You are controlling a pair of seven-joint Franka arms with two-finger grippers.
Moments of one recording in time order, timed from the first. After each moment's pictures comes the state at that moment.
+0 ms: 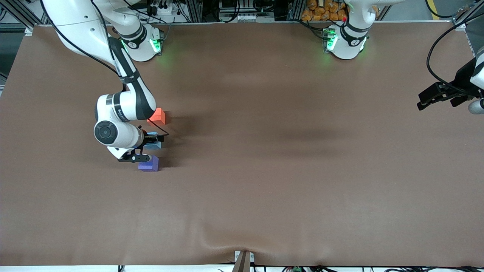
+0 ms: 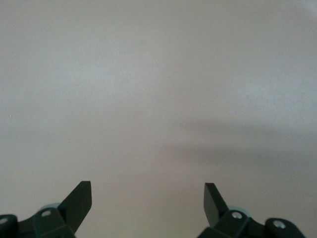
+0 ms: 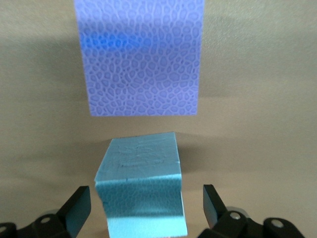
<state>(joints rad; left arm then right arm) 0.00 -0.03 -0.02 -1.64 0.01 1.66 -0.12 0.31 0.44 -0.11 -2.02 0.10 2.20 0.13</state>
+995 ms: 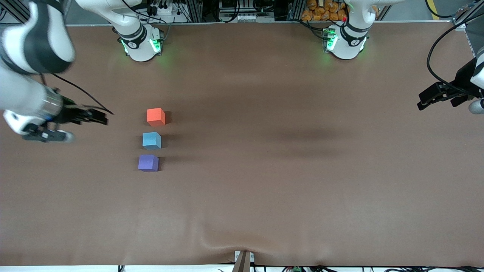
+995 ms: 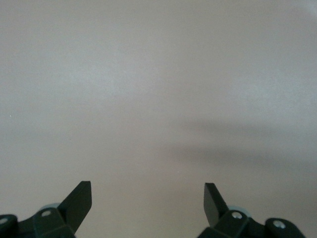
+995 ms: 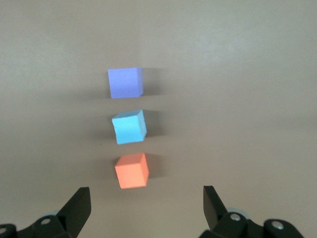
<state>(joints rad) 0.00 -0.03 -0.02 -1.64 0.01 1.66 -0.12 0.10 0.05 -0.11 -1.77 0.09 1.69 0.00</state>
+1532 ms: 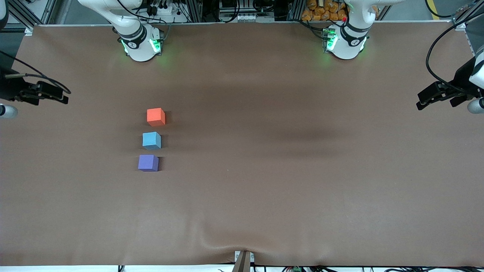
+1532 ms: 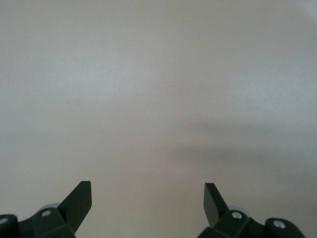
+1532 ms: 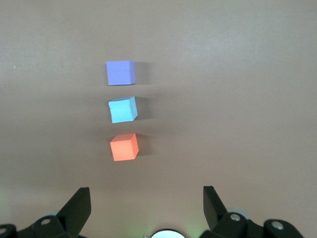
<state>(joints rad) 0.00 -0.03 -0.03 -1.64 0.01 1.66 -0.12 -0.04 0.02 -0.02 -1.57 0.09 1.46 -0.05</state>
